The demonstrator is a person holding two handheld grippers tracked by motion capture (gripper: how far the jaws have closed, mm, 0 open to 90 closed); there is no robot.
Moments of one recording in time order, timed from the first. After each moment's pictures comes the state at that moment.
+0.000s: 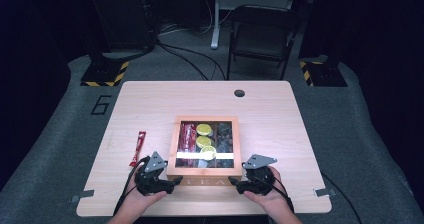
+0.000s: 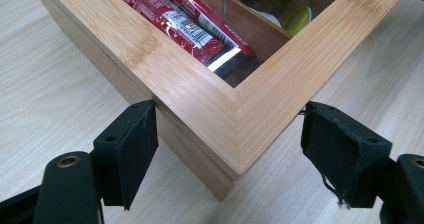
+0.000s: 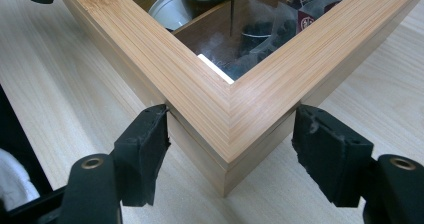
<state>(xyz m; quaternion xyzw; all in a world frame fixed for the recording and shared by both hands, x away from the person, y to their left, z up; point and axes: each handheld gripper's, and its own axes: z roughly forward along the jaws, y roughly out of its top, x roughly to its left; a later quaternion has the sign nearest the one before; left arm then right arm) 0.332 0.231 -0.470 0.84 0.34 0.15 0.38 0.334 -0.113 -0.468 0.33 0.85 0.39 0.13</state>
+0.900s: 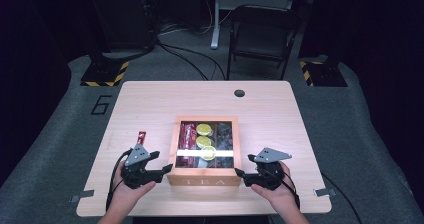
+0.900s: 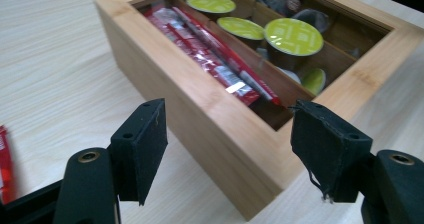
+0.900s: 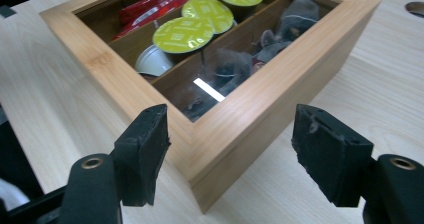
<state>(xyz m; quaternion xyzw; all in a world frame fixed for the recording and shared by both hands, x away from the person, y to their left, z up) 0.337 0.265 -0.442 0.79 0.38 0.17 0.45 0.337 -0.135 -0.444 0.35 0.81 0.44 0.16</state>
